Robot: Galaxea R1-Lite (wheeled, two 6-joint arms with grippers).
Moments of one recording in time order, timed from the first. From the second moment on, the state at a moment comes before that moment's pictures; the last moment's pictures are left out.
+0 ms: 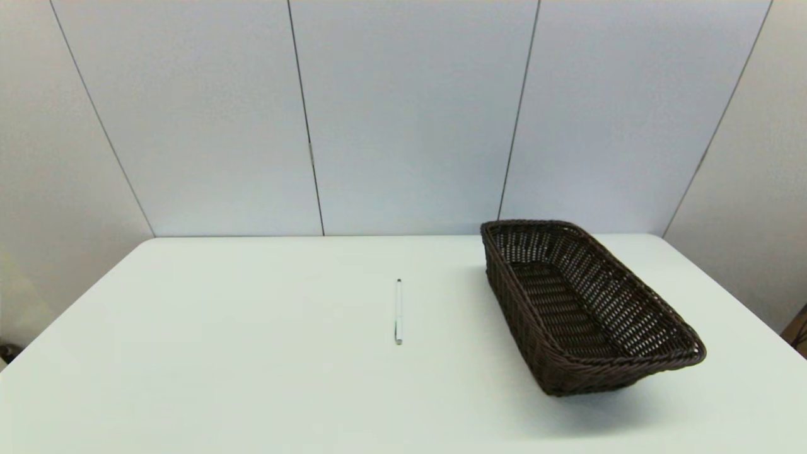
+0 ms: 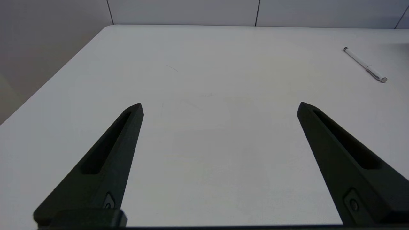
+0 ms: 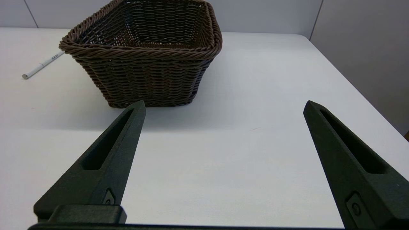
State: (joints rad) left arm 0.00 0.00 0.00 0.00 -0.01 0.00; right arm 0.00 0.00 0.00 -0.01 0.02 -0.02
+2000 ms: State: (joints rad) left arm 0.00 0.00 0.00 0.00 -0.01 0.00; right arm 0.36 0.92 -0.80 0.02 0.10 -0.11
